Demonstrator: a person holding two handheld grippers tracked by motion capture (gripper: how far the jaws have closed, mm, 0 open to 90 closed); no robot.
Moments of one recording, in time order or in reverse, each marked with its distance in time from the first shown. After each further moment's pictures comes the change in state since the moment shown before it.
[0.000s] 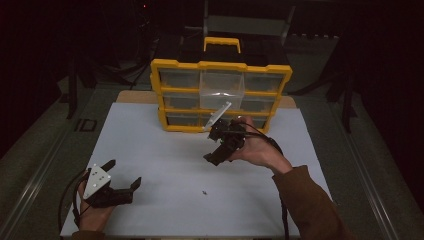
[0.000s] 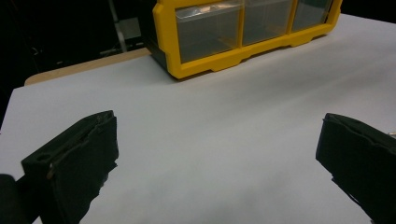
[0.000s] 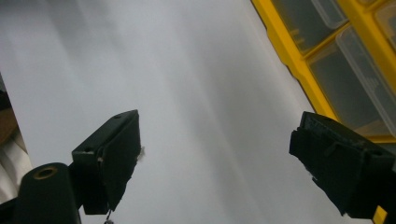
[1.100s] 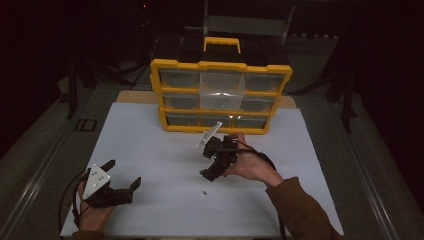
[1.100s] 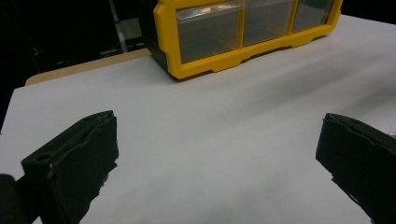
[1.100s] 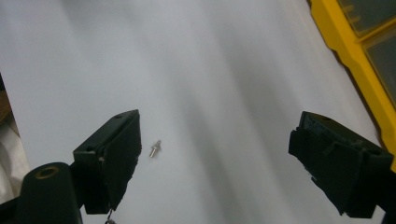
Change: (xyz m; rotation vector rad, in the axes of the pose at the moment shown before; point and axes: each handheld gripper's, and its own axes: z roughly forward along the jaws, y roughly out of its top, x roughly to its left) left arm 0.000 0.000 -0.001 -0.003 0.000 -0.005; right arm 0.025 -0.017 0.041 0.031 0.042 -0.029
